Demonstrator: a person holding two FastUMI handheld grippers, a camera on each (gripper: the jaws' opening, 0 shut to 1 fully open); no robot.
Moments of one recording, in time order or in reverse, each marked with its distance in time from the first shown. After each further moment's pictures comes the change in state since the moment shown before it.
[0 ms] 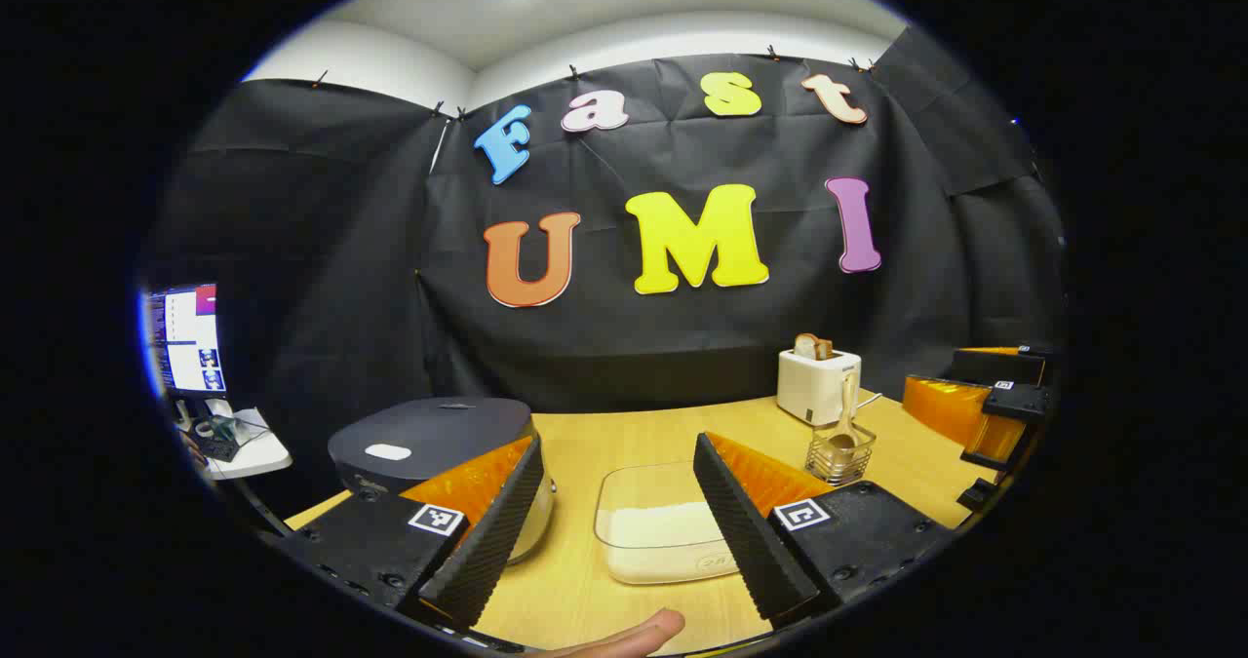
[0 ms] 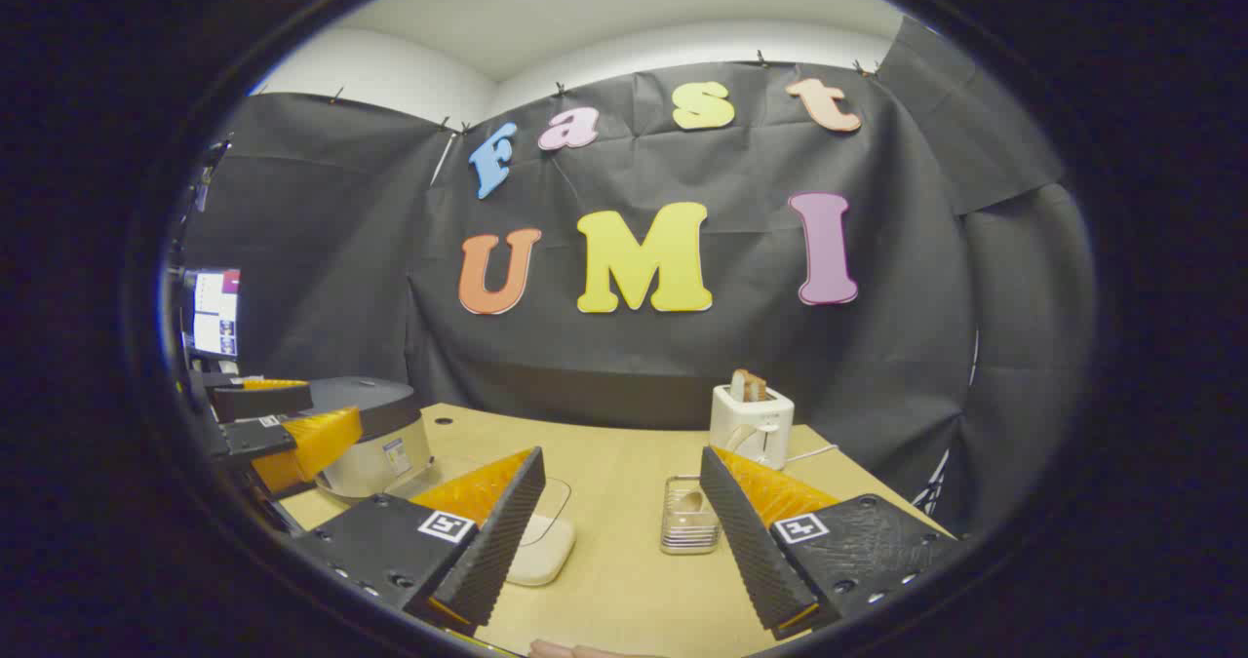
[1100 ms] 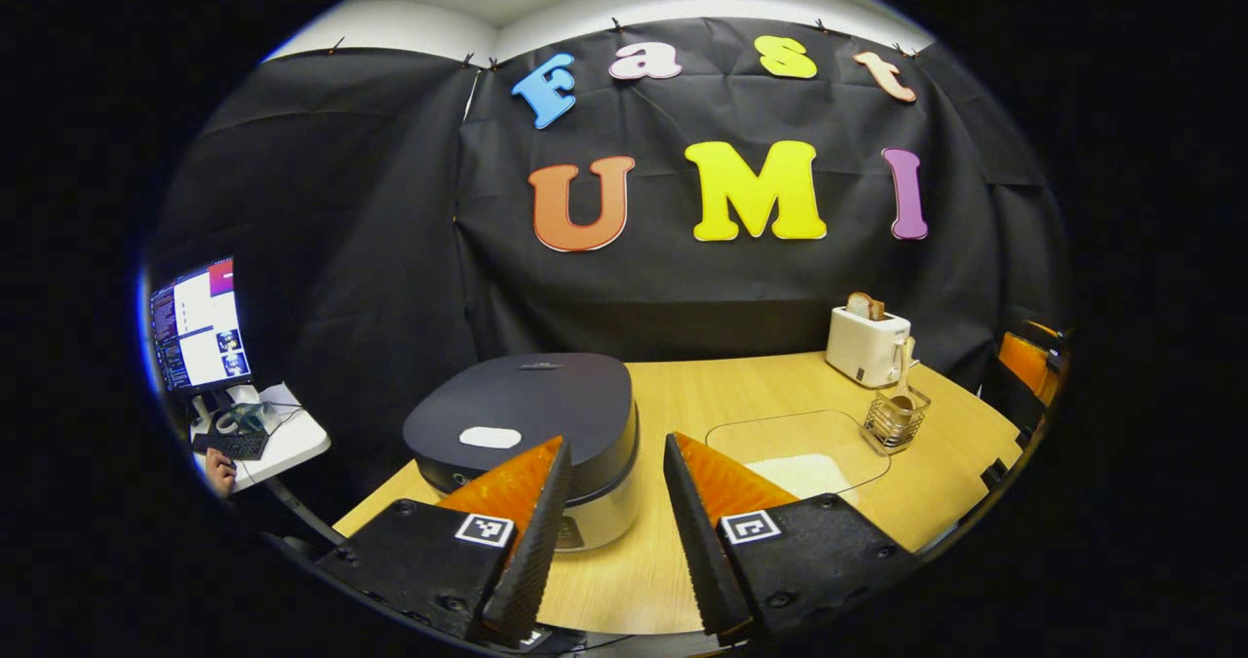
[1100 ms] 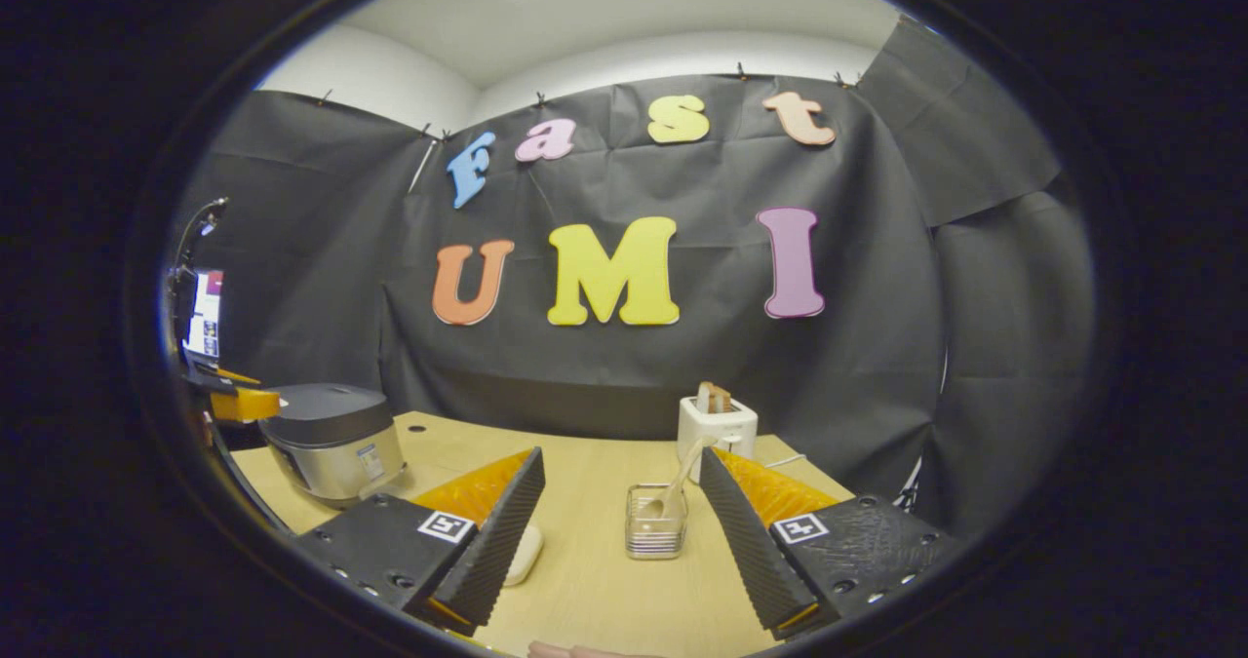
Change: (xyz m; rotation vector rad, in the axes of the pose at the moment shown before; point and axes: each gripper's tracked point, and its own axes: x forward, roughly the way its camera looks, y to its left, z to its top) left arm 0.004 0.107 -0.015 -0.026 0.206 0.059; right arm -0.003 -0.036 0.014 0.021 -0.045 -0.065
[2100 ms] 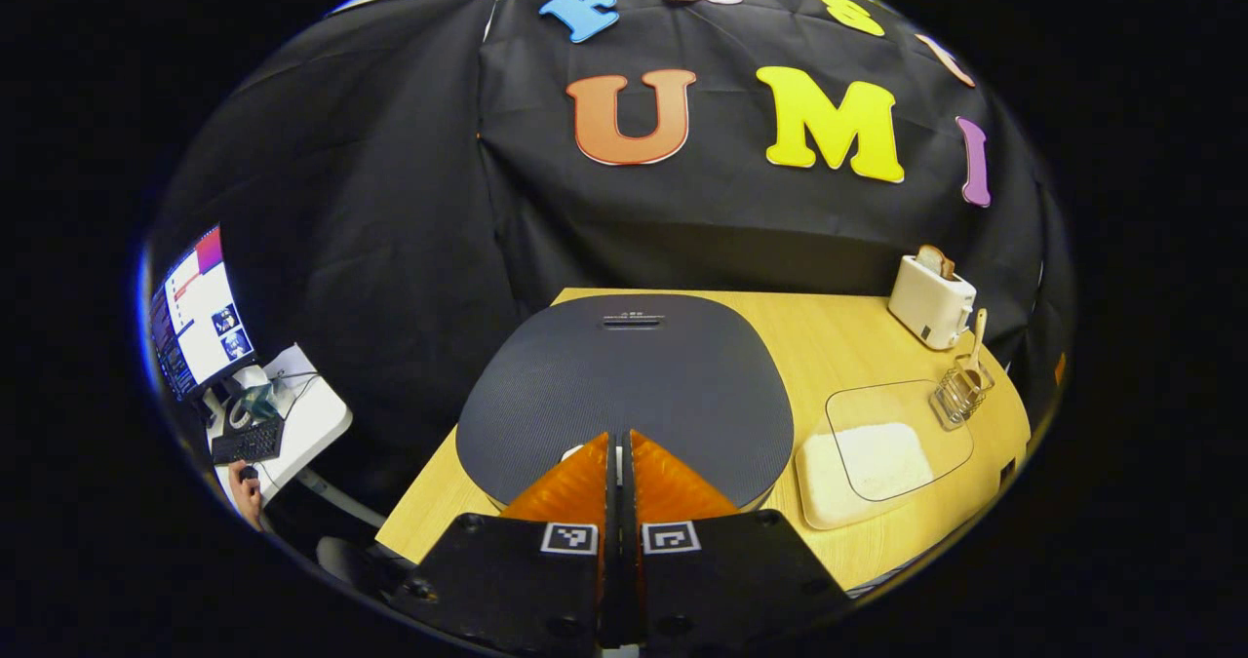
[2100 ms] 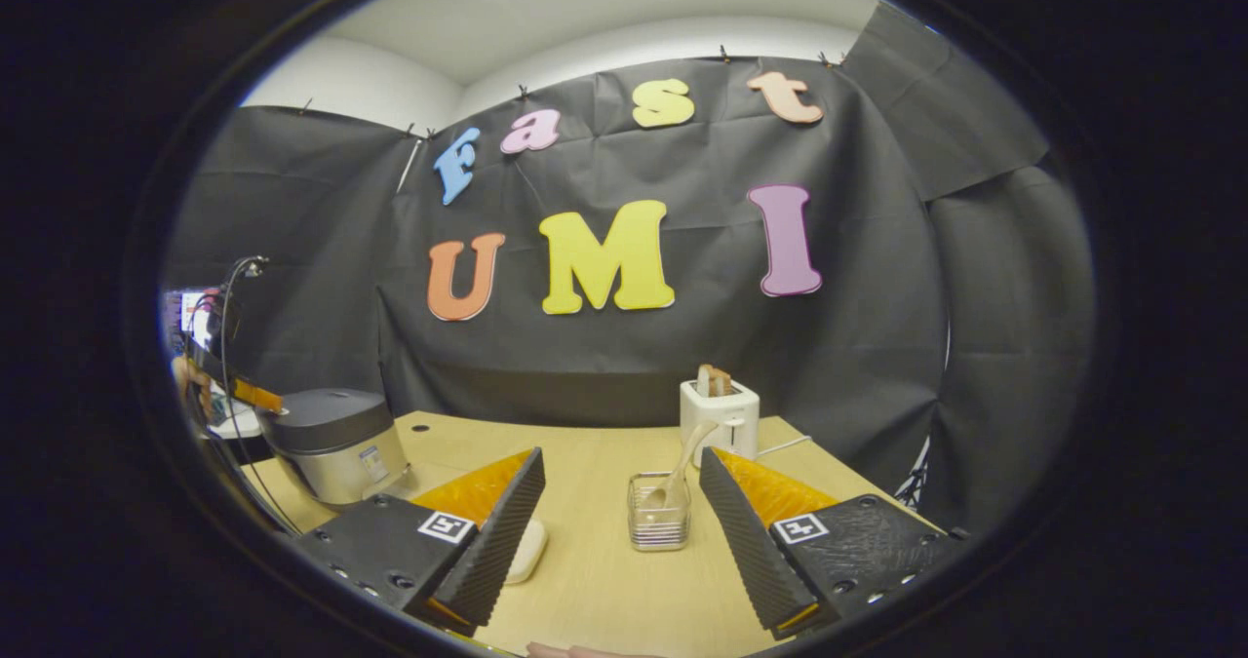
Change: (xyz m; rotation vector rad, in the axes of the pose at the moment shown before) left arm 0.064 0.086 -0.032 0.001 0.305 0.041; right arm 0.006 -0.004 -0.013 0.046 0.065 0.017
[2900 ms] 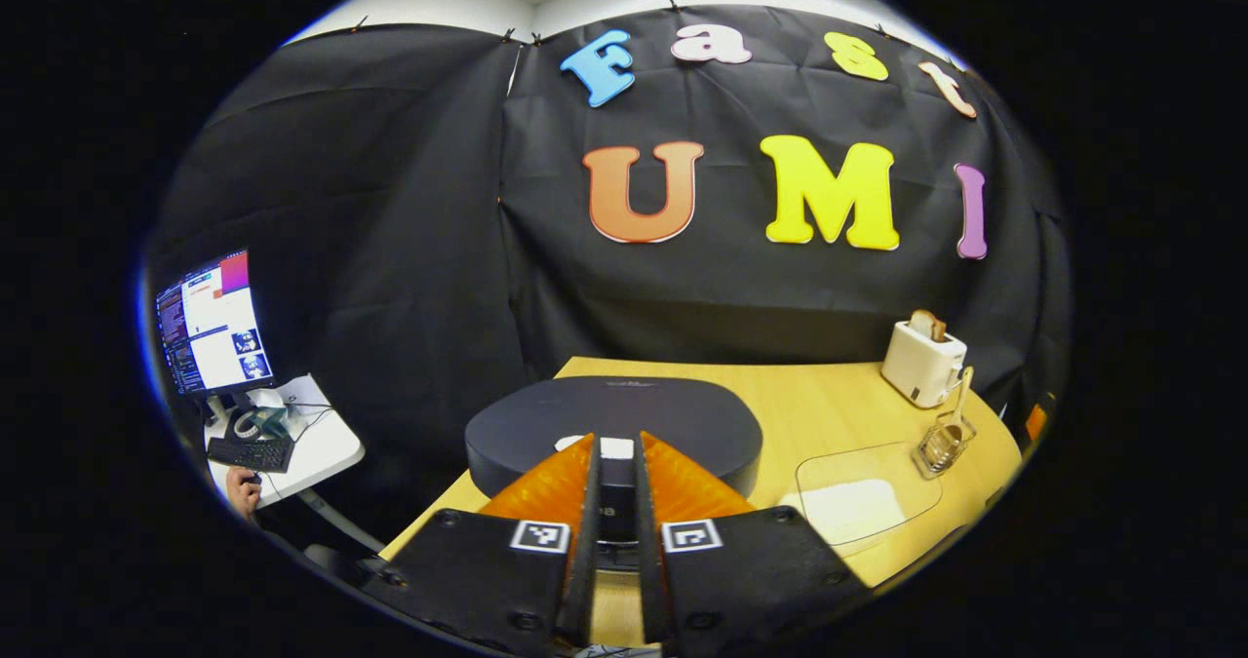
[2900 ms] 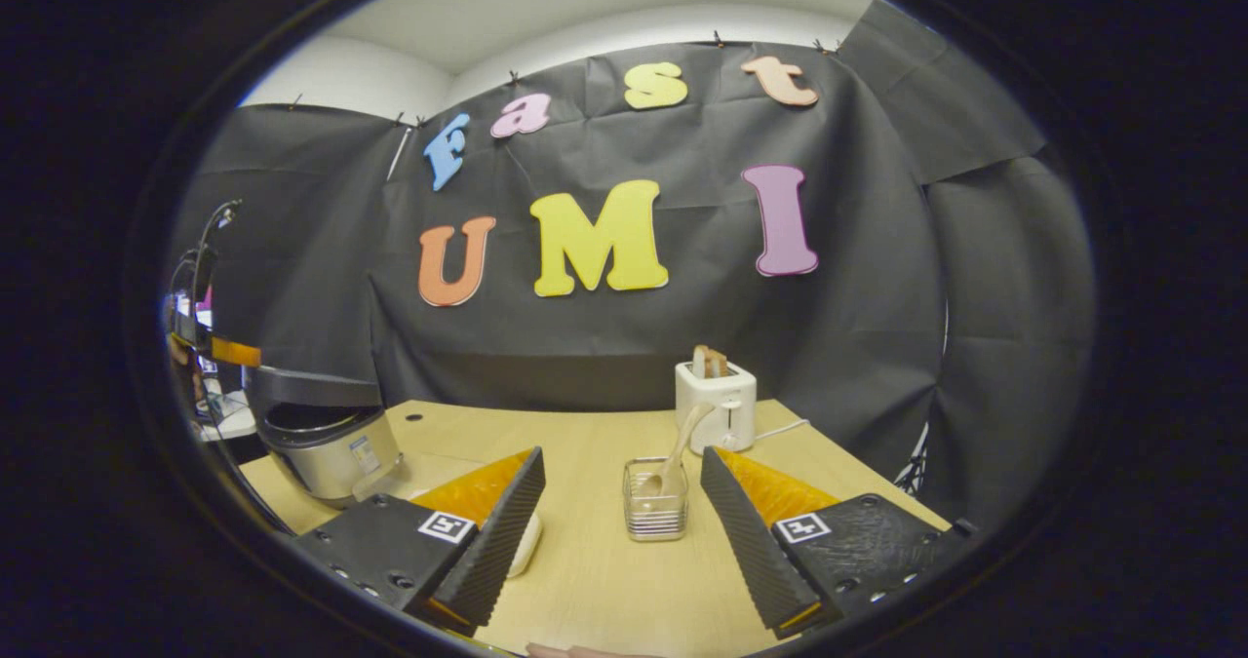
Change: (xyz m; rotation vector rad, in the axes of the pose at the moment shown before) left arm -0.046 -0.013 0.068 -0.064 -0.263 0.008; right arm 0.011 -0.006 -0.014 0.015 0.049 -0.023
